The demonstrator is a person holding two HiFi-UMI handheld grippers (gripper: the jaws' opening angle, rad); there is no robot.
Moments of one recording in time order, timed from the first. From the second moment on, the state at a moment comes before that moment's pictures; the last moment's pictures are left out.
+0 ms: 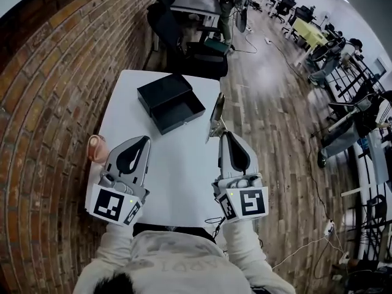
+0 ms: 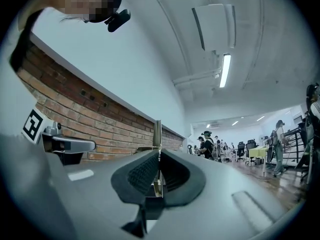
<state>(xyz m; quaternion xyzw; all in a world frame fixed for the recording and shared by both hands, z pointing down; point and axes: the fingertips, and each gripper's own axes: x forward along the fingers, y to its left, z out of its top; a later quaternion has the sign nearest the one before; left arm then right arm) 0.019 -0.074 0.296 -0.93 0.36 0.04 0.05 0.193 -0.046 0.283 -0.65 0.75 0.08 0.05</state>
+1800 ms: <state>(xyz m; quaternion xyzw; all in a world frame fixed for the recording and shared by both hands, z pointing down) -0.016 -0.173 0.359 -0.92 0.40 0.00 -0.02 0.137 -0.266 0.457 -0.44 0.77 0.27 -0.38</state>
